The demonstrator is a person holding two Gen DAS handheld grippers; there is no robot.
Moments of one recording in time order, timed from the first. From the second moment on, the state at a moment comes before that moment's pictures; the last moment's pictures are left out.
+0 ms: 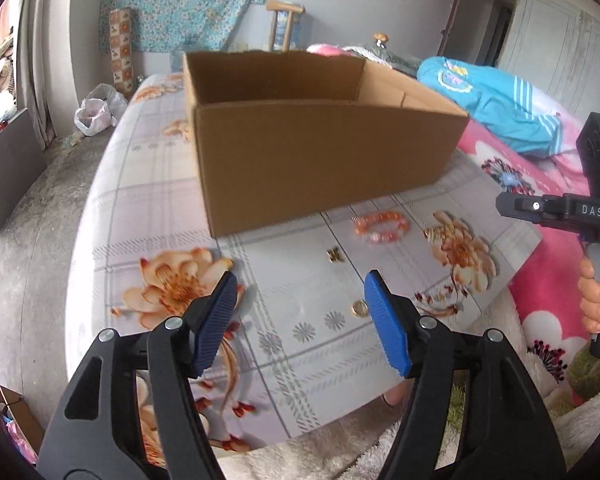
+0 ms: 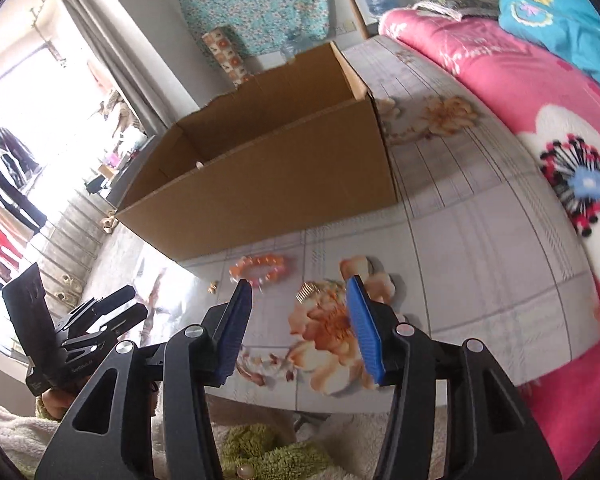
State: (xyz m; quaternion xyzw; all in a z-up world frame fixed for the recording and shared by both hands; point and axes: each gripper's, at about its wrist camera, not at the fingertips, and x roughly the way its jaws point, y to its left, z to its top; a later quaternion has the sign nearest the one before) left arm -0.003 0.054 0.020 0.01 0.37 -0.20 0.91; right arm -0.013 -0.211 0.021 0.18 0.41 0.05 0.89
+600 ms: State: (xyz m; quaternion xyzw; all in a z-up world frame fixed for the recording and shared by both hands) left arm -0.016 0.024 -0.010 0.07 0.41 -0.17 0.90; right arm -0.024 -0.209 -0.013 0.11 0.43 0.01 0.90
